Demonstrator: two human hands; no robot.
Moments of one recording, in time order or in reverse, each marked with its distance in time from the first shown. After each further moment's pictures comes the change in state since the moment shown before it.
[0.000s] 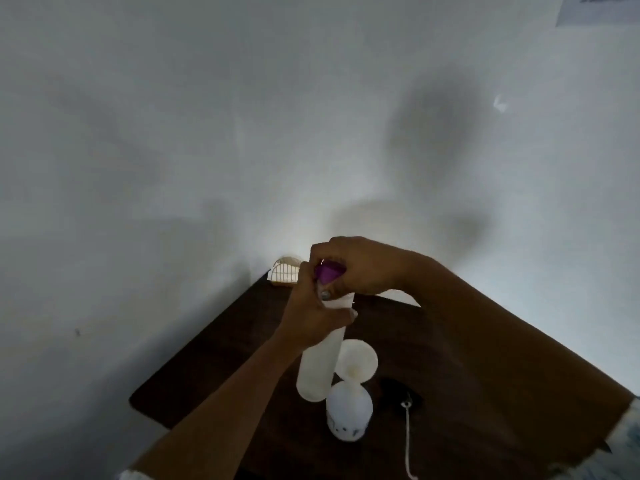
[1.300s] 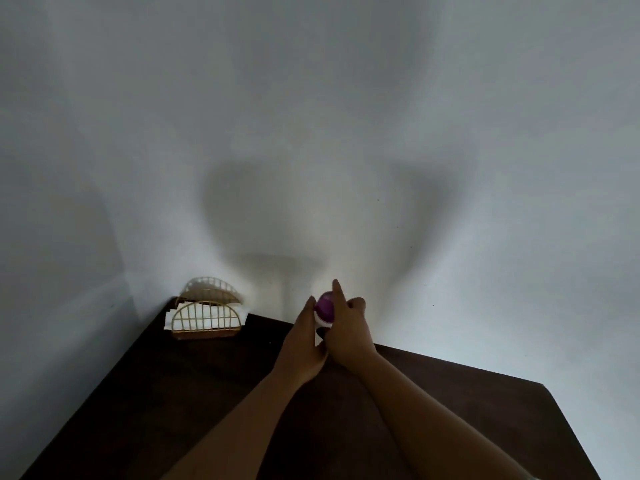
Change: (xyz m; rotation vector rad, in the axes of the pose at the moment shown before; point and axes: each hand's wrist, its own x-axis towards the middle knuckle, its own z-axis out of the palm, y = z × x) left_hand 0.287 -0.310 0.050 0.238 -0.284 -0.272; right_hand 0.245 0.331 0.158 0.353 0.400 0.874
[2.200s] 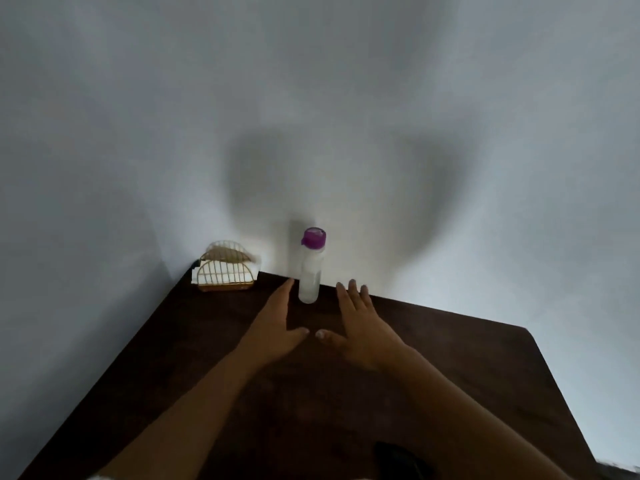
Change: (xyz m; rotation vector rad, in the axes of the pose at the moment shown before) left_hand -0.112 0.028 -0.035 0.189 -0.034 -0.041; right_hand -0.124 0.026 -0.051 -0.289 -0.302 -0.208
